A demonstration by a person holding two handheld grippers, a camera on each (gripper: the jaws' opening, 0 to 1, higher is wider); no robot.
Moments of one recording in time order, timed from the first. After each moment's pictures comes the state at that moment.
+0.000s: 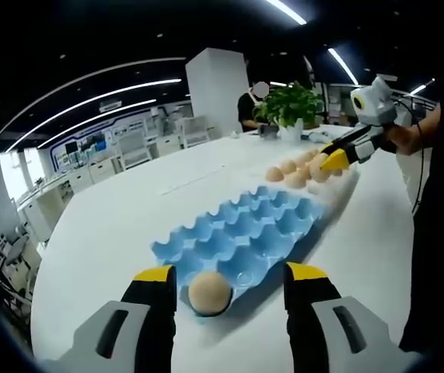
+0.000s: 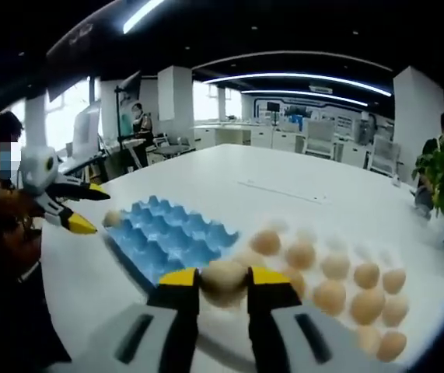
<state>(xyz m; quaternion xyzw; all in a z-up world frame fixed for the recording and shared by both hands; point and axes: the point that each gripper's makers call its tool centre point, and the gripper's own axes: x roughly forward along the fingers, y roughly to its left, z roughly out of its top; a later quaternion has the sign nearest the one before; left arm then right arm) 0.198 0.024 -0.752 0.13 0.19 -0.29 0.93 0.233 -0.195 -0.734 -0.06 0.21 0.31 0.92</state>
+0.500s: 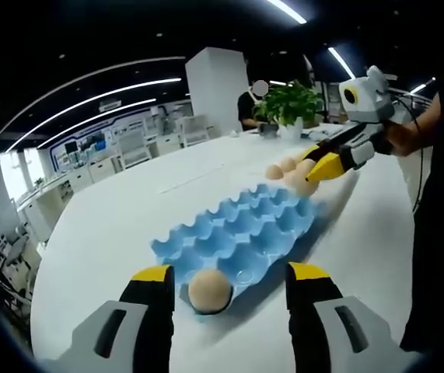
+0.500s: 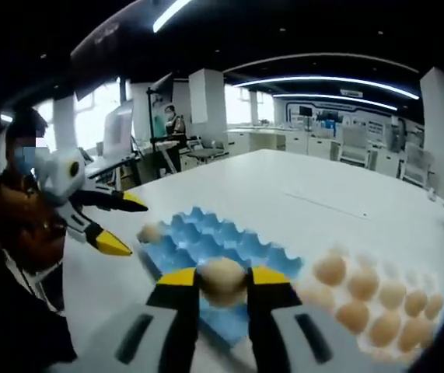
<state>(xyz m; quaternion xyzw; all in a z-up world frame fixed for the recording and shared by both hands) 0.197 0.023 -0.754 0.13 0.19 -0.29 0.93 0.227 -0.112 -0.728 -0.06 0.19 0.41 0.89</state>
